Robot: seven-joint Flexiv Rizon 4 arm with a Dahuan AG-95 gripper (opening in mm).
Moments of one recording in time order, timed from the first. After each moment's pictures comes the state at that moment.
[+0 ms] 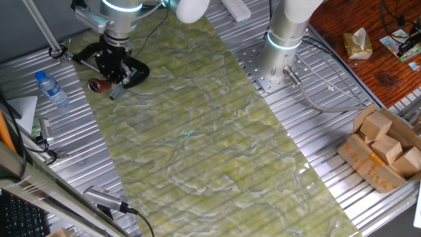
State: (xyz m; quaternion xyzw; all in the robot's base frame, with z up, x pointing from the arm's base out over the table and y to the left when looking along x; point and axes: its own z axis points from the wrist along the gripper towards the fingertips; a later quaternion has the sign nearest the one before) arm 0.634 -0.100 0.137 -0.28 0.94 -0.03 0.17
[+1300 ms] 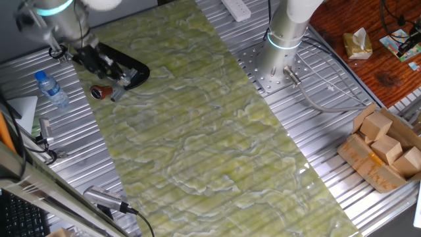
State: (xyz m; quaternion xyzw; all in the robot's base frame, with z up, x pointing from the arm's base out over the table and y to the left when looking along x) arm 0.613 -0.094 0.168 -0.31 0.95 0.08 -0.08
